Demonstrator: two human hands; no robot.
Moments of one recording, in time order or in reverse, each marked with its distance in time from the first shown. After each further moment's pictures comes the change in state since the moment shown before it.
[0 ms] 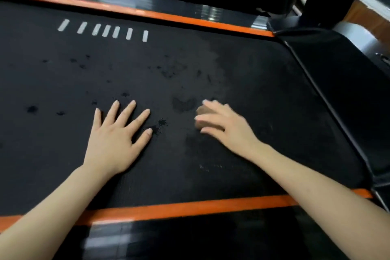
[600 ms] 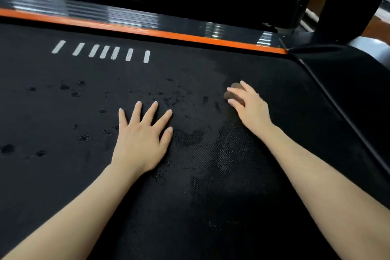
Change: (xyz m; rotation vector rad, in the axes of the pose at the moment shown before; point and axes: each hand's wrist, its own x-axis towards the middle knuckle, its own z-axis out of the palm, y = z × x) left_hand 0.091 0.028 0.020 0.008 0.060 0.035; right_hand 0.108 0.075 -0.015 -0.040 0.204 0.342
